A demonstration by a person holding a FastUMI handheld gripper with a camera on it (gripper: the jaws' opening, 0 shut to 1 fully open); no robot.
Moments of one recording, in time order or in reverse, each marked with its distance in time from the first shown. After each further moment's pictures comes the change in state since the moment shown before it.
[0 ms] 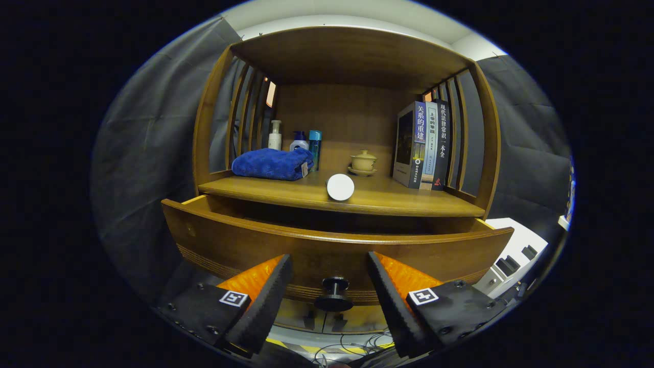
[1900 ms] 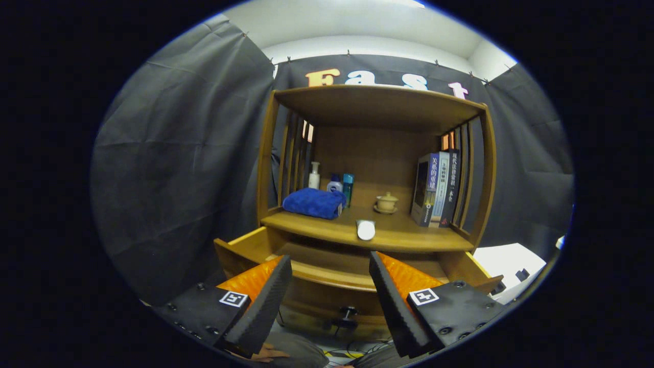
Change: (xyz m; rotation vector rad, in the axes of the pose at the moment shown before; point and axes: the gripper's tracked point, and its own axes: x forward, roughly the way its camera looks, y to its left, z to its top) arm 0.093 -0.033 0.411 -0.018 -0.132 0.186
